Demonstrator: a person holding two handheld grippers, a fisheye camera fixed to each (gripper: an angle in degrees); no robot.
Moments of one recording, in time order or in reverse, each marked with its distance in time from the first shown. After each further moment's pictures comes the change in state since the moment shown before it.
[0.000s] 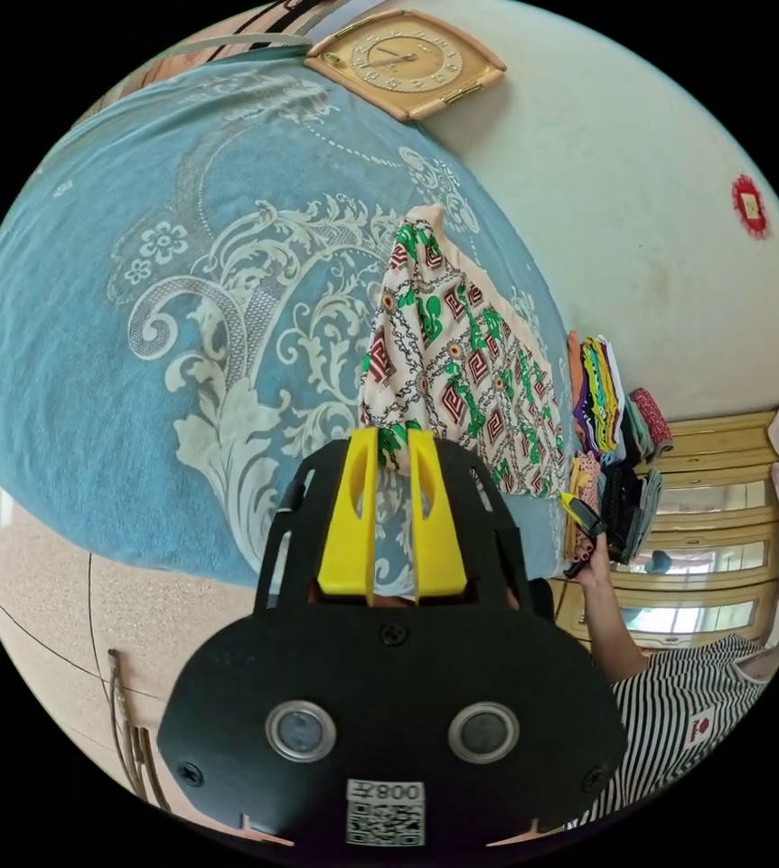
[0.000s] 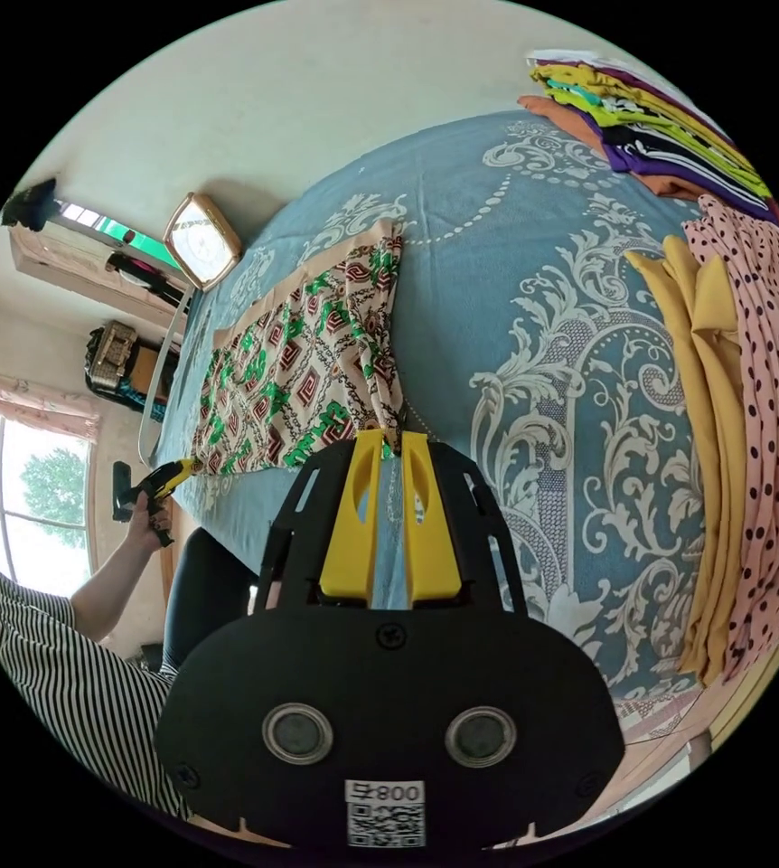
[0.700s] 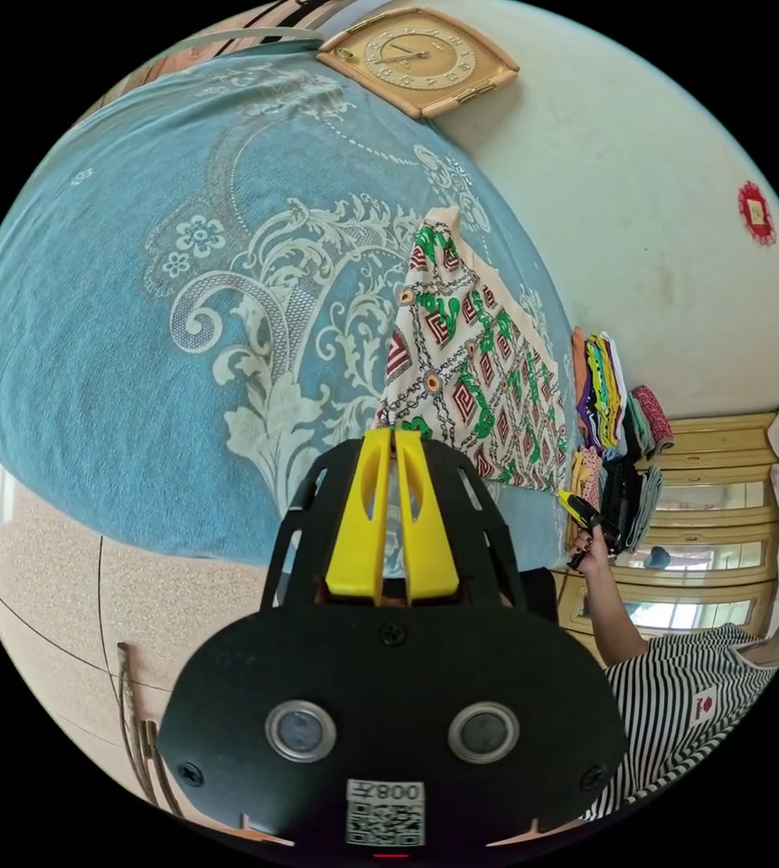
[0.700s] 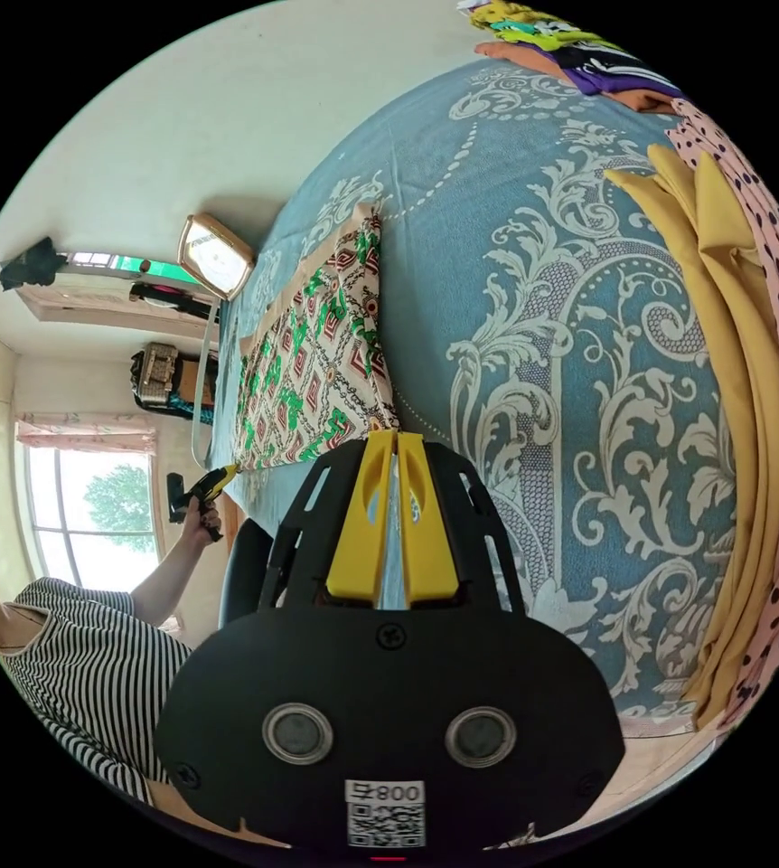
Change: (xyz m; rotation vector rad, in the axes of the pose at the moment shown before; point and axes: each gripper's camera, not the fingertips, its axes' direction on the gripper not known) left arm 0.056 0.013 -0.006 0.001 0.000 -0.021; right arm 0.113 0.022 -0.030 -0.078 -0.215 0.099
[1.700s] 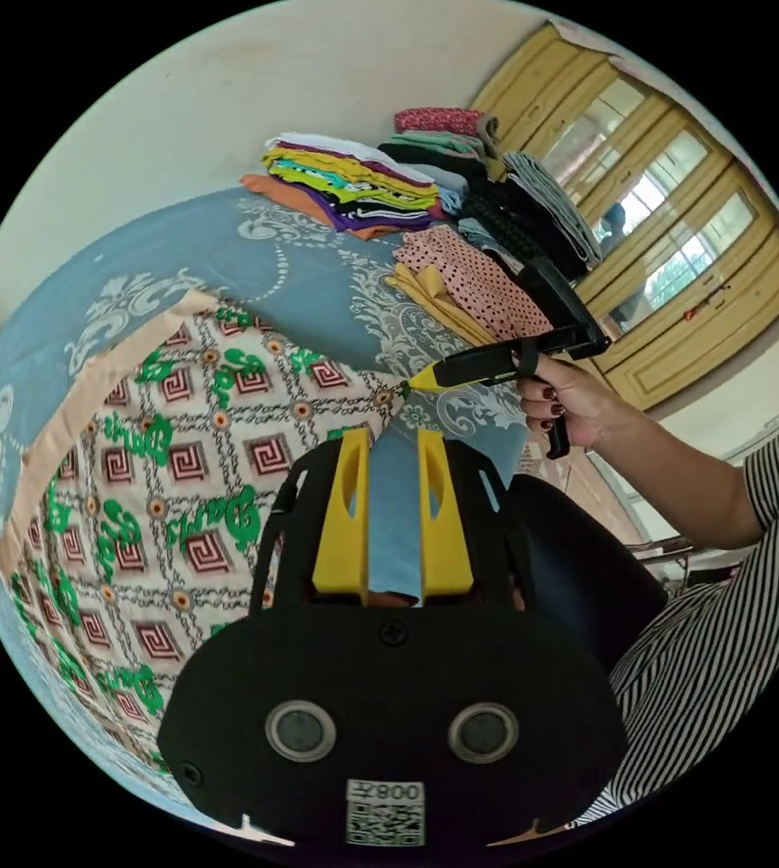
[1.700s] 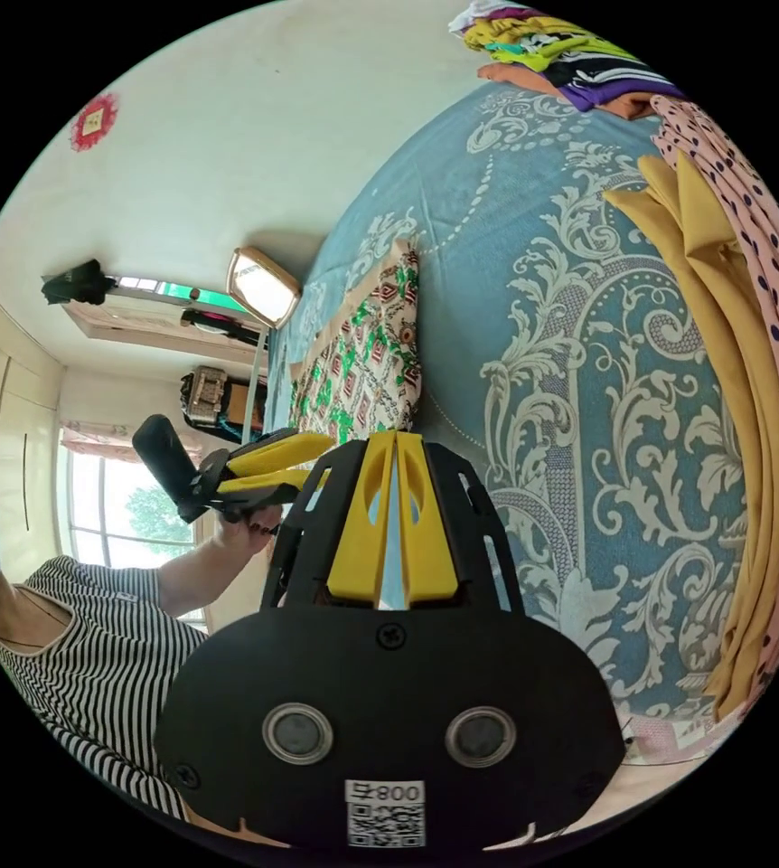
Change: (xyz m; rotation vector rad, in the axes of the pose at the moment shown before) left arm 0.553 0.089 0.226 -0.301 -0.059 1.147; right arm 0.053 -0.008 -0.032 0.089 -0.169 -0.019
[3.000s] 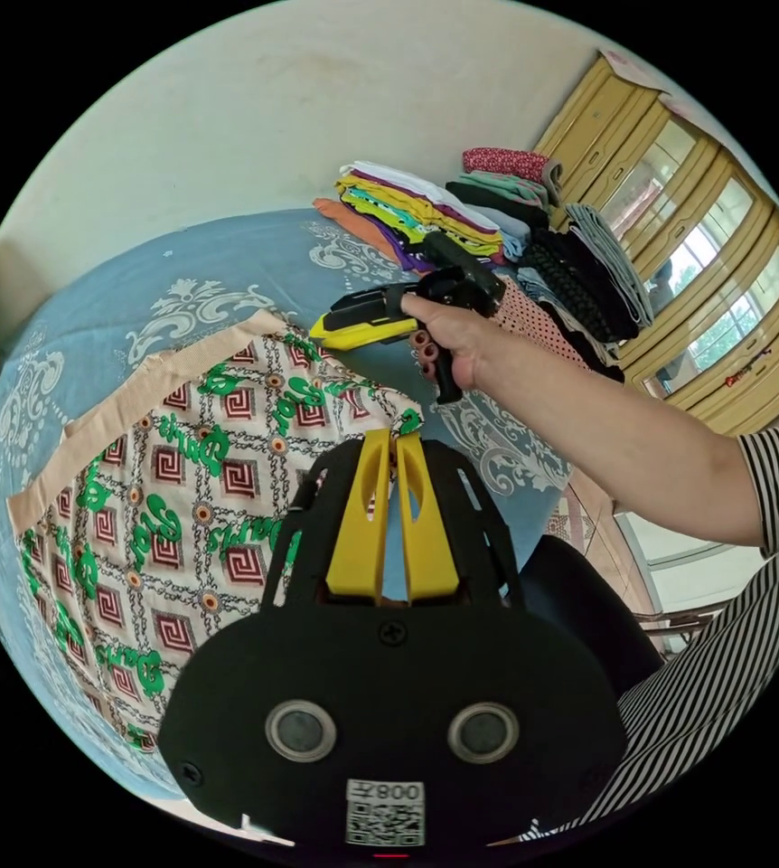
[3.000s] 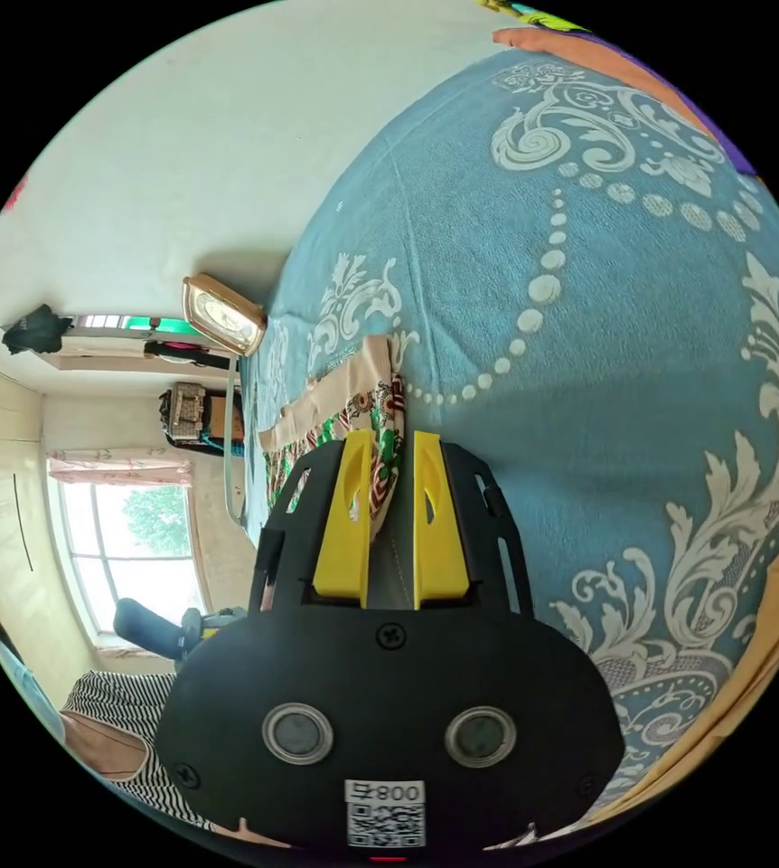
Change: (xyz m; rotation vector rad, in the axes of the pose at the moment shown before) left arm 0.014 -0.081 -0.016 0.122 -0.050 -0.211; right arm 0.013 -0.285 0.166 -0.079 0.047 0.059
